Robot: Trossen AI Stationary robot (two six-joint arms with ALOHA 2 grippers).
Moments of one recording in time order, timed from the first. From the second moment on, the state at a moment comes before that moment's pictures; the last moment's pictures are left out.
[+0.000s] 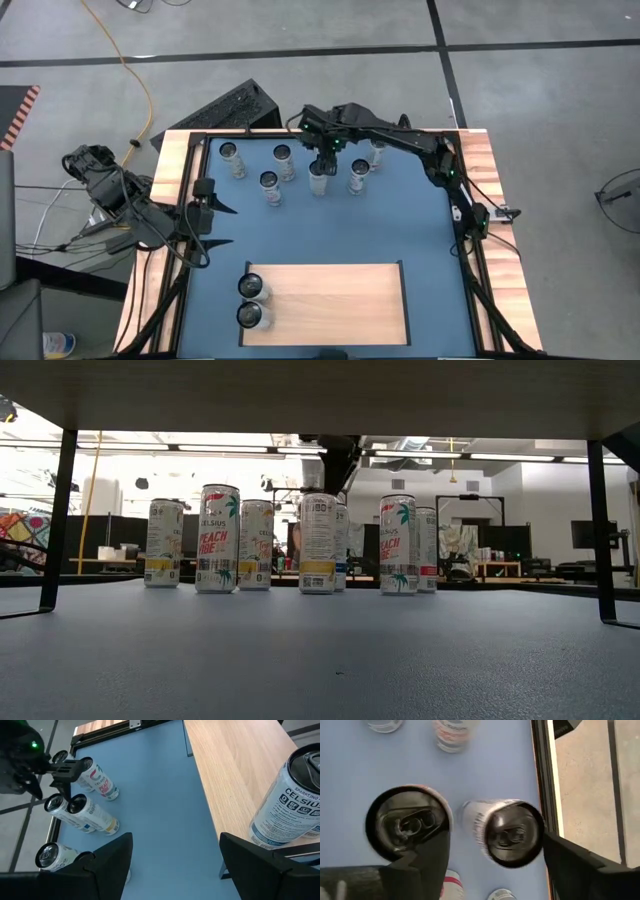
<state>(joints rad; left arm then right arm) -0.64 1.03 1.41 -1.09 -0.56 -0.18 -0.36 2.22 2.34 -1.29 0.18 -0.26</state>
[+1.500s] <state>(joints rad) -0.64 1.03 1.41 -1.09 -0.56 -0.16 -0.47 2.23 2.33 -1.23 -0.03 -0.29</state>
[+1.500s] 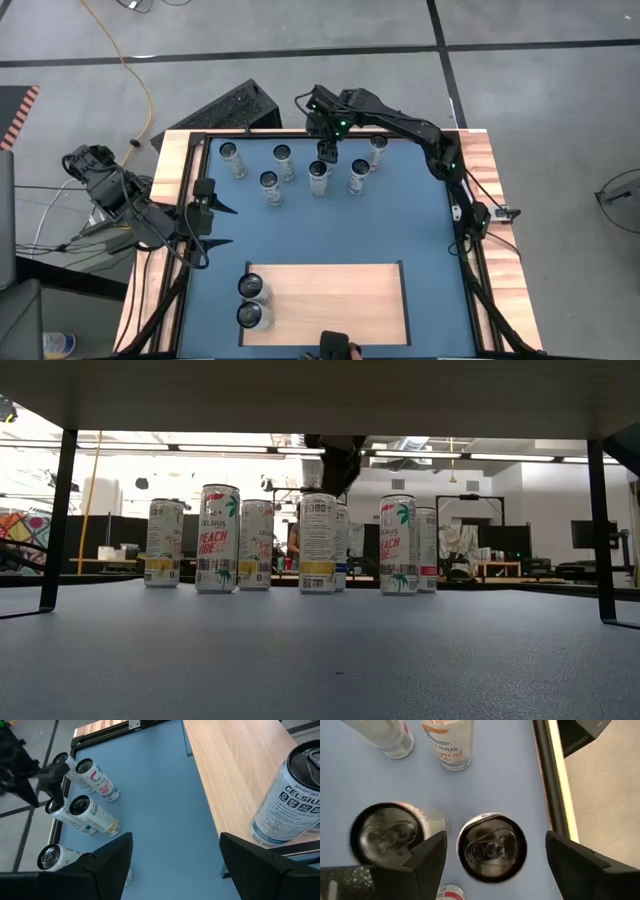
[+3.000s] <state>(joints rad) -0.64 1.03 1.41 -1.09 -0.56 -0.16 -0.42 2.13 2.34 -1.30 0.17 -0.25</state>
